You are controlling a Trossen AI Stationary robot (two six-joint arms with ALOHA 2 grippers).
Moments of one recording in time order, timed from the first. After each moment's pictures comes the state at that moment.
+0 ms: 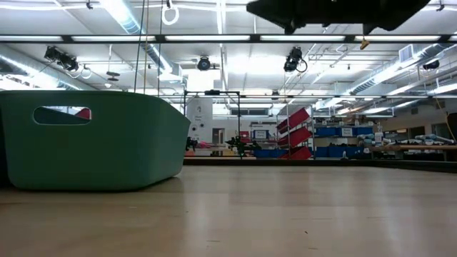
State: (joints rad) left arm -0.31 0.97 0.78 -0.07 -0.21 0.62; right arm -0.03 1.32 0.70 0.69 0.04 -0.24
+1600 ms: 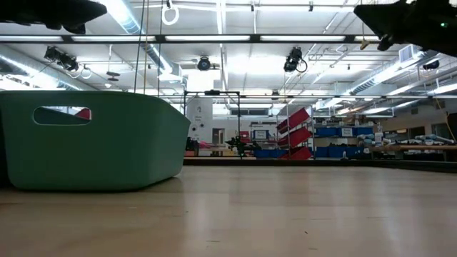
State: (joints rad) left arm -0.31 0.09 0.35 -0.16 -0.46 0.37; right arm -0.20 0.23 0.05 0.67 0.02 -0.17
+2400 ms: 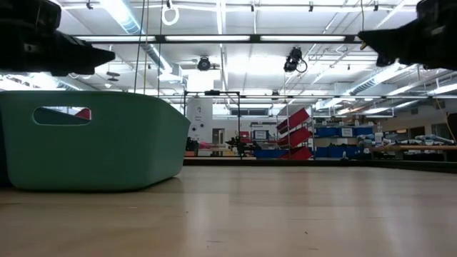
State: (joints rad) left arm -0.31 0.12 0.01 0.17 -0.42 0.33; right arm -0.21 0.01 0.01 0.27 -0.17 -0.19
